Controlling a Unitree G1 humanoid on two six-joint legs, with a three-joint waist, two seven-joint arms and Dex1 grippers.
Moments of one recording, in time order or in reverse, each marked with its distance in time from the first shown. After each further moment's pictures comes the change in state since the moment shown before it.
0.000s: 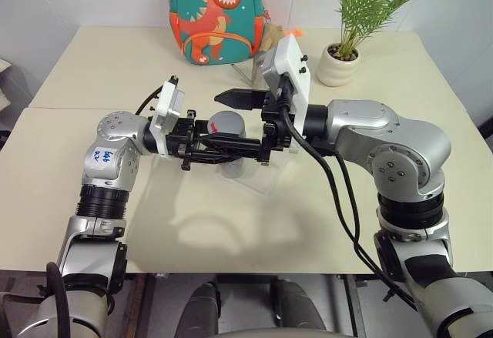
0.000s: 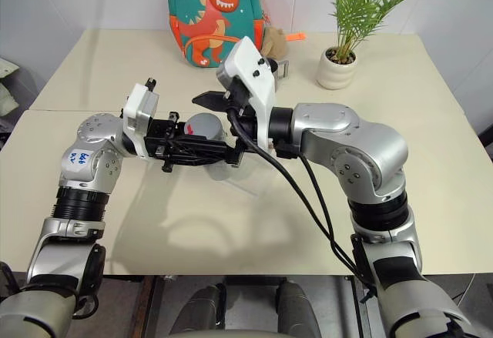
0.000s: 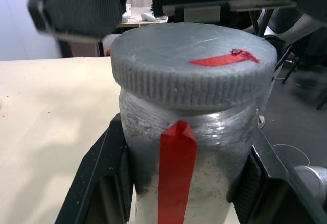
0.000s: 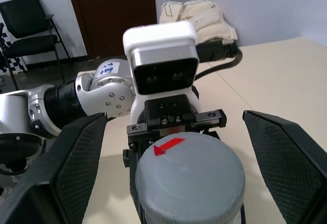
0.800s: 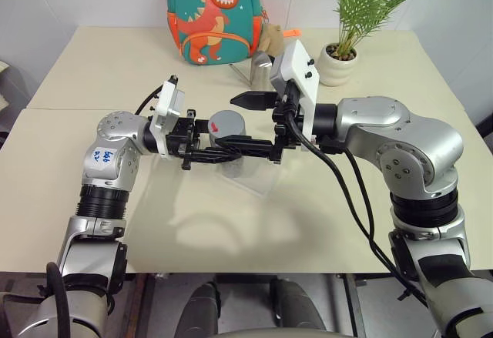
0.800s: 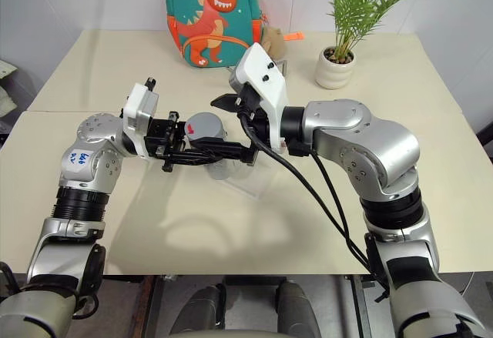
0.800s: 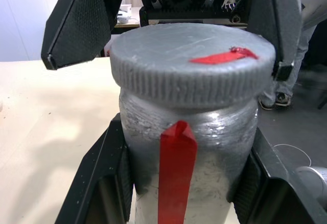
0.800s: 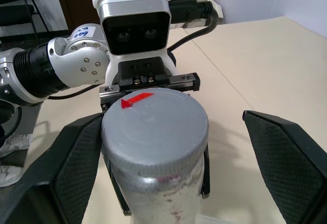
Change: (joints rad) left arm 0.000 0.000 0.000 0.000 0.000 -0.006 0.005; right arm -0.001 -0.095 0.018 0.015 -0.061 -0.017 0.064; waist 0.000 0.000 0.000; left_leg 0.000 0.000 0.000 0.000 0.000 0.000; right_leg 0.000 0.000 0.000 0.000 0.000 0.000
